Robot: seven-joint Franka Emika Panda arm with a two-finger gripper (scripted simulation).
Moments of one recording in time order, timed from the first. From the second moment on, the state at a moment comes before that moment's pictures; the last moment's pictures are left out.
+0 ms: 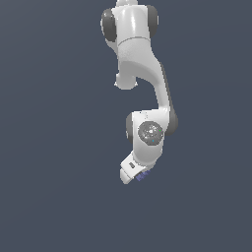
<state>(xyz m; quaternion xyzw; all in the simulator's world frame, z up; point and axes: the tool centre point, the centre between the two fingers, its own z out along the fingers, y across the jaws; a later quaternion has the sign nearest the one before) 0.102 0.066 0.042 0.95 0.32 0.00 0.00</state>
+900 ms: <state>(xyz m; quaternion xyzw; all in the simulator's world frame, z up) 0.082 0.023 0.131 0.91 0.42 0.03 0.01</state>
